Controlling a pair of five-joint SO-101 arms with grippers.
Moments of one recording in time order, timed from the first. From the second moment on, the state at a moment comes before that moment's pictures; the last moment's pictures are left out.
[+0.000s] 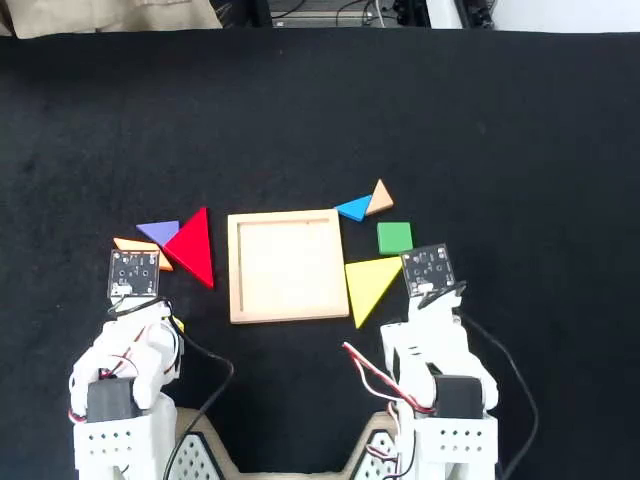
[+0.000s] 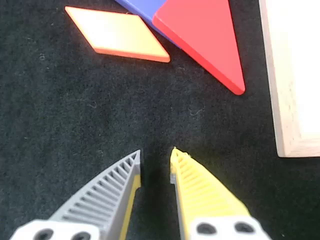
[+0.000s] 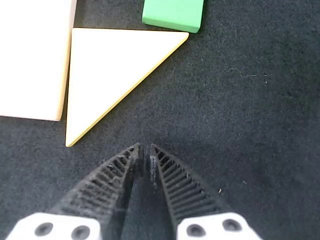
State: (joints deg) left arm -11.5 -103.7 96.2 72.7 -7.2; right arm 2.0 -103.4 96.7 73.6 10.2
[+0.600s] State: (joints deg) left arm -2.4 -103.9 96.2 72.7 -6.9; right arm 2.0 -103.4 96.7 73.6 10.2
